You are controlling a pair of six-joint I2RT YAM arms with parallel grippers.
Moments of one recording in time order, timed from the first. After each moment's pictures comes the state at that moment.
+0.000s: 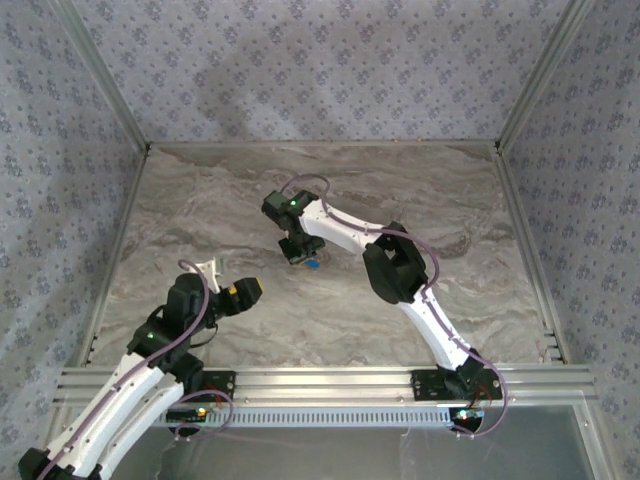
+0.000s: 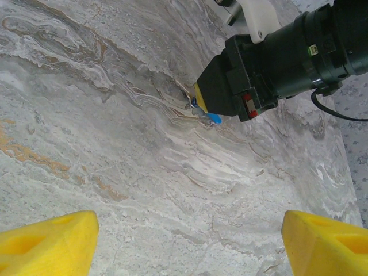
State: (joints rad) left arm -0.51 0.44 0.33 -0.46 0.14 -0.81; right arm 0.85 2.40 2.10 -1.17 0.06 0.35
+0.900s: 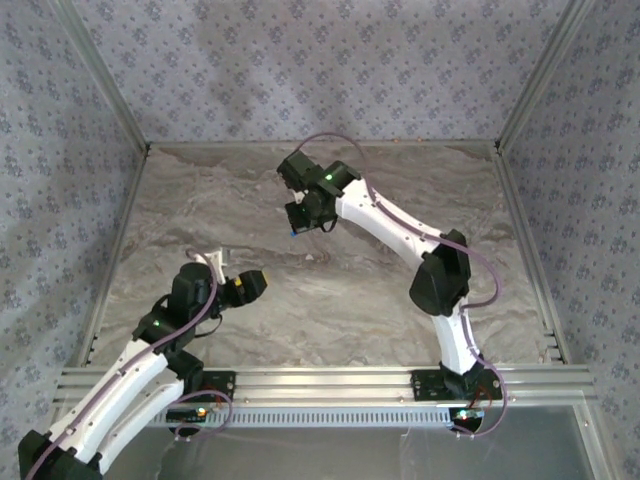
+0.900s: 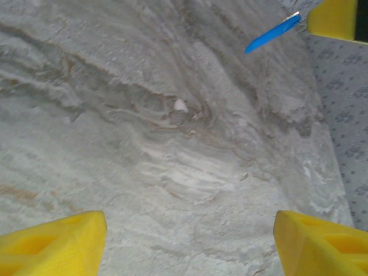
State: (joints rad) left arm -0.51 0.59 0.40 -0.33 0.20 -0.77; right arm 0.82 2.02 2.06 -1.15 0.04 0.38
